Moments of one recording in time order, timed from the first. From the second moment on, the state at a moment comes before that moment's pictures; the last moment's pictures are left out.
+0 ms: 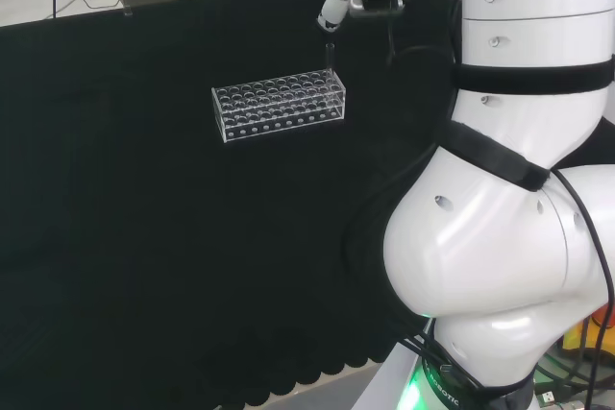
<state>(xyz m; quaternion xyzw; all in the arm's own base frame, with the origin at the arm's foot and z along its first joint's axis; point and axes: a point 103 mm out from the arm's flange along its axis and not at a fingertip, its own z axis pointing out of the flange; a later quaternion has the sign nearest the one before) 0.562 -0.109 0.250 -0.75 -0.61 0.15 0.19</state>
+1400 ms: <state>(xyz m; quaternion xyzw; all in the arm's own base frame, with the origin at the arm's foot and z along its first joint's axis) 0.571 -0.100 0.182 -0.75 -0.60 0.16 0.23</state>
